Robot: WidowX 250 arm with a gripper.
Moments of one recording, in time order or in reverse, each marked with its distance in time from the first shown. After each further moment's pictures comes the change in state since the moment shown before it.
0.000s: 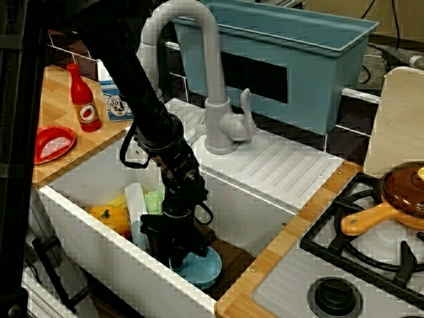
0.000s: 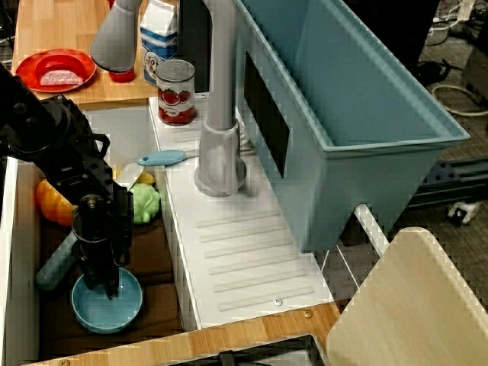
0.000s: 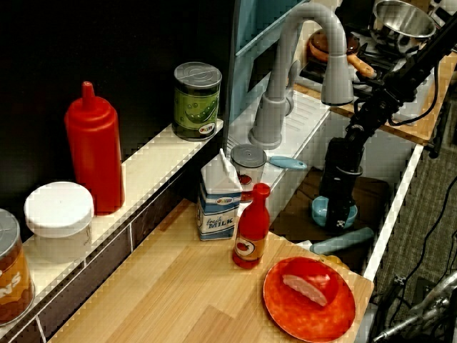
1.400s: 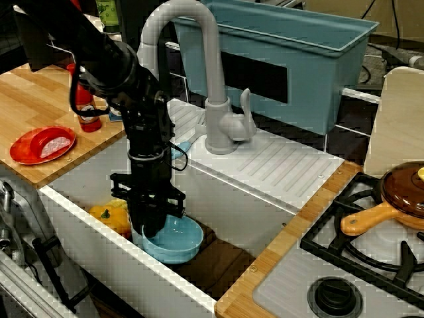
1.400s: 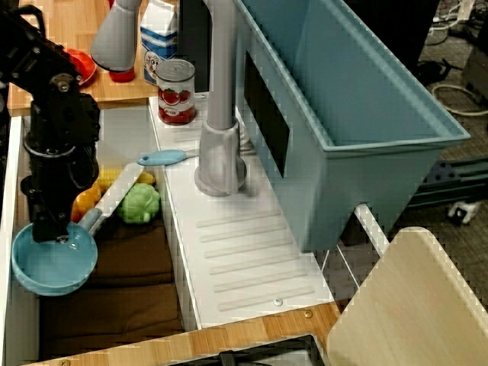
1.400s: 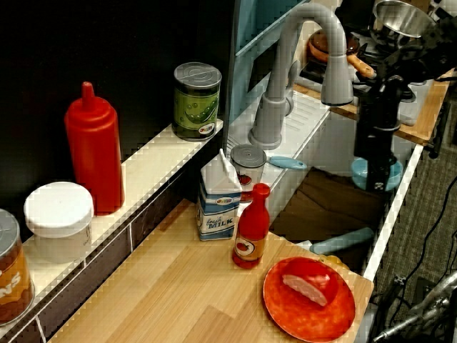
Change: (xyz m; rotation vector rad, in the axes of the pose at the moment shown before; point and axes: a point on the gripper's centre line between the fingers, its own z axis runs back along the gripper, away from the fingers) arm -0.037 0.020 0.096 -0.162 0.151 -0.079
